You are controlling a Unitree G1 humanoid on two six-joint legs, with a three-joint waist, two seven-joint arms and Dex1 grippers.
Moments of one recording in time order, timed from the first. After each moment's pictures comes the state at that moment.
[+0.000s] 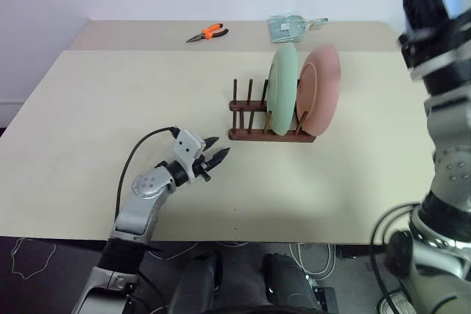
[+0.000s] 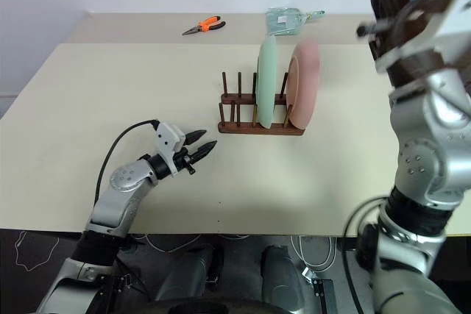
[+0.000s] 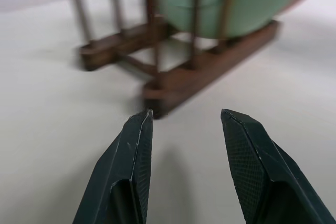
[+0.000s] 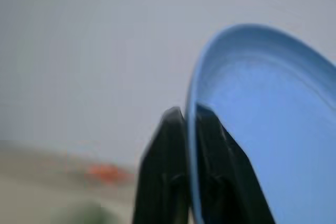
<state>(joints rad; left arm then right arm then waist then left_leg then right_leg) -0.25 0.31 -0.09 0.01 -0.20 0.12 -0.62 -0.70 -0.45 -0.46 -0.50 0.83 0.67 0.13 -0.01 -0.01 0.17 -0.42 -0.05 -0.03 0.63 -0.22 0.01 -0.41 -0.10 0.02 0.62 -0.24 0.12</state>
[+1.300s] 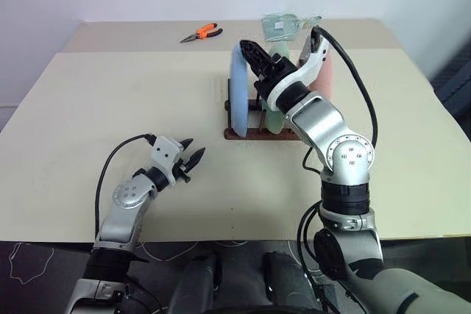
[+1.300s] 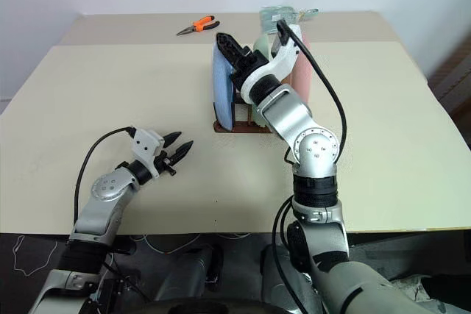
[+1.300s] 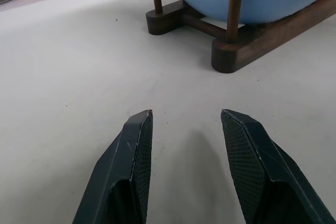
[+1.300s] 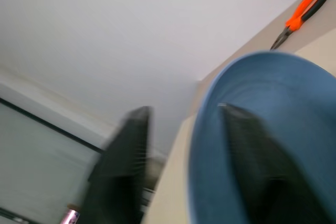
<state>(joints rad) -0.18 0.36 -0.02 0.06 -0.16 0.03 -0.56 -0.75 -0.06 -0.09 -0.11 1.29 0.63 -0.33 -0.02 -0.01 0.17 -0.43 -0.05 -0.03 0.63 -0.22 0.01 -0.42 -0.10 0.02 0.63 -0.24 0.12</state>
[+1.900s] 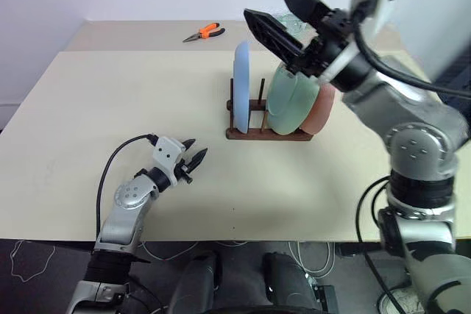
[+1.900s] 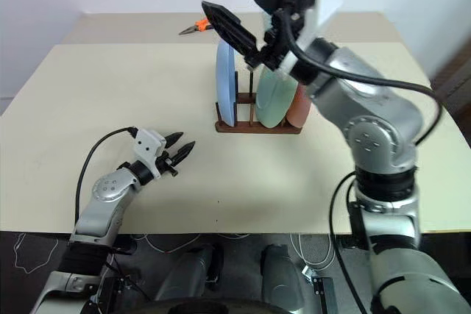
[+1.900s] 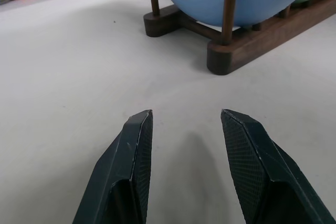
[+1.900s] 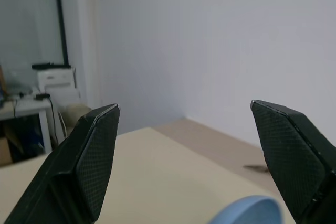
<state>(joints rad) -0.16 0.35 -0.02 0.02 -0.16 0.06 -0.56 -0.80 -0.57 -0.05 -0.42 0.89 0.65 0.28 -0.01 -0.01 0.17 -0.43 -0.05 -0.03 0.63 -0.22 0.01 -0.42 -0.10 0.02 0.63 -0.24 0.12</state>
